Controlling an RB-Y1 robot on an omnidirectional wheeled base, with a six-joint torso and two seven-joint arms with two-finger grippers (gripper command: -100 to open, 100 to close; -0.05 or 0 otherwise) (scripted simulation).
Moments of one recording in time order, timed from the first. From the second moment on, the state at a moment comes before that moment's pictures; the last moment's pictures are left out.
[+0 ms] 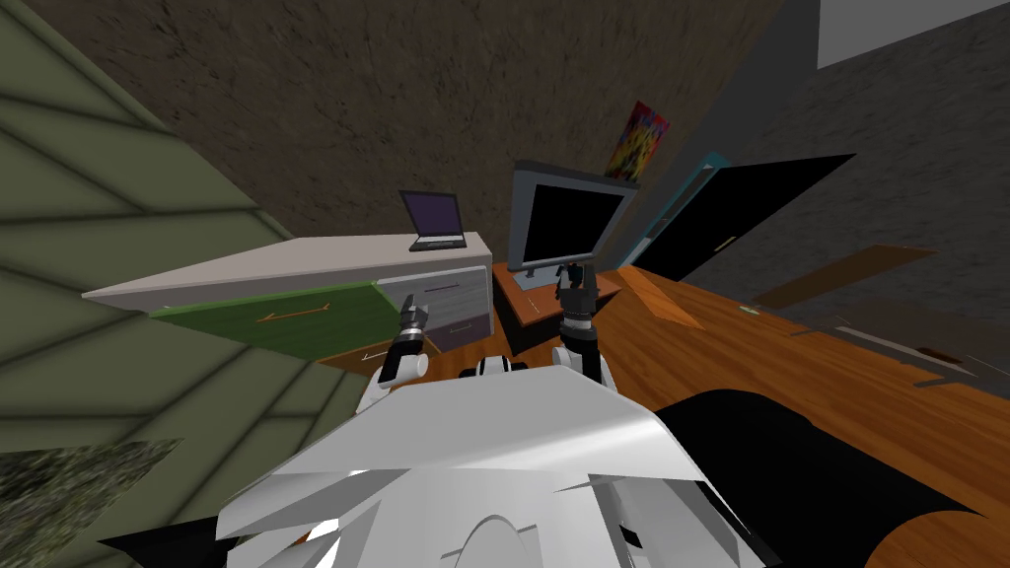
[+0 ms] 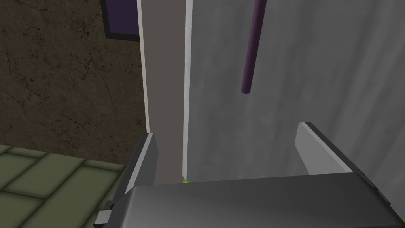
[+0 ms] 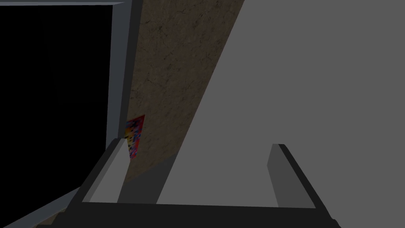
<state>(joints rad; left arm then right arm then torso) 0.30 0.07 0.11 -1.83 0.12 -0.21 0.11 0.53 0.02 0.03 -2.37 0.10 -0.53 -0.13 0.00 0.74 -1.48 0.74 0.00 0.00</state>
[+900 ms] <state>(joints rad) 0.28 0.10 0.13 -1.79 0.12 -0.20 0.10 0.53 0.02 0.03 -2.37 0.10 -0.53 -0.13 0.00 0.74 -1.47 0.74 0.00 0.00</state>
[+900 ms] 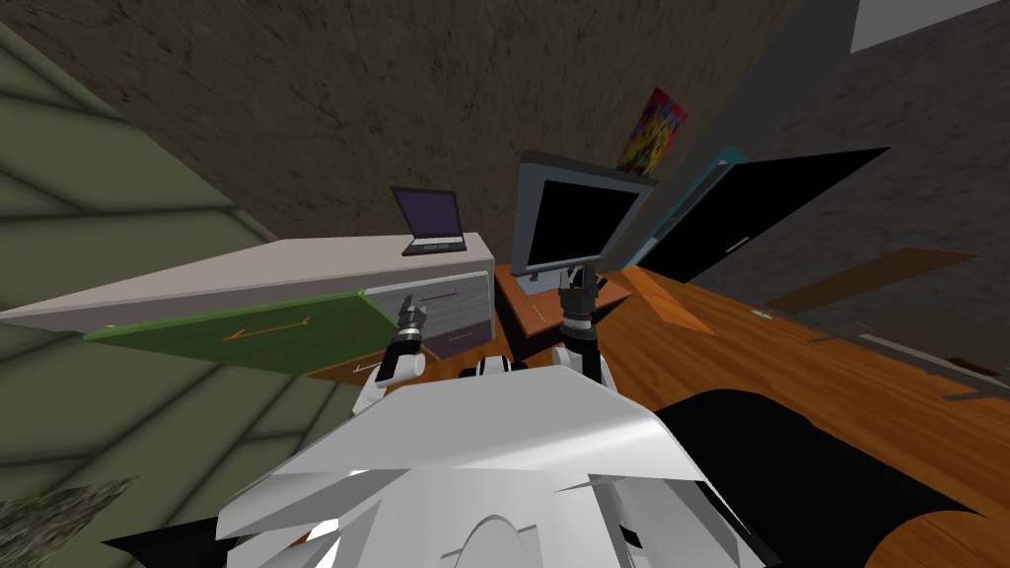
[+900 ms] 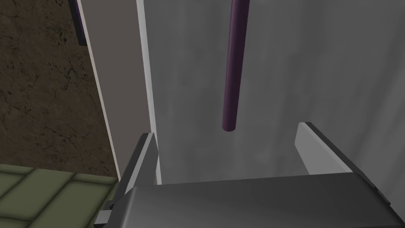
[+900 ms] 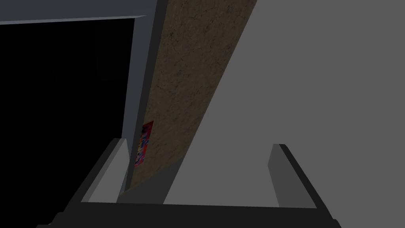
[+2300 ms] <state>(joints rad) 0.31 -0.03 0.12 -1.86 0.13 -0.17 0.11 0.52 0.02 0.03 -2.37 0.10 -0.53 -0.13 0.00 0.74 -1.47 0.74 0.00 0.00</state>
